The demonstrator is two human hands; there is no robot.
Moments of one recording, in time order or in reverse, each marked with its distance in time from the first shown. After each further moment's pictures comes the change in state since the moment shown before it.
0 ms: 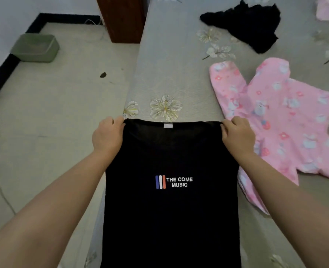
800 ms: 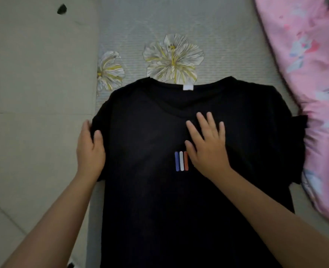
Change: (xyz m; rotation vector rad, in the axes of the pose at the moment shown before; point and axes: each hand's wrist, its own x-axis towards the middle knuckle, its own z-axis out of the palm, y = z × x) left_hand 0.018 -0.083 0.187 -0.589 -0.171 -0.349; right_hand -0.068 -0.080 0.192 0.073 -0.450 -0.009
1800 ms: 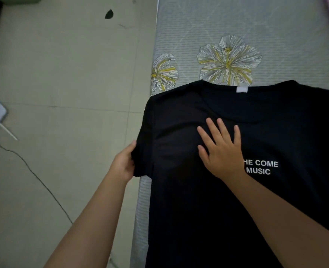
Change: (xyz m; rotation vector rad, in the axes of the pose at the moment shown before) left_hand 0.009 -0.045 -0.037 -0.836 -0.330 -0.946; right_hand 0.018 -0.064 0.034 -0.118 -0.133 -0.076
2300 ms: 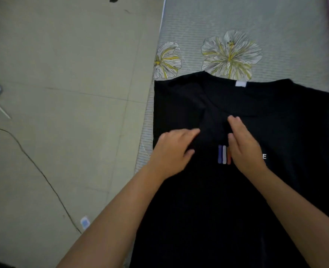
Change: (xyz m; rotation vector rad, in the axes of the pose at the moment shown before) left_hand -0.067 -0.039 0.075 1.376 -0.148 1.285; right_hand -0.023 0.040 -0.037 0.622 -0.055 0.180
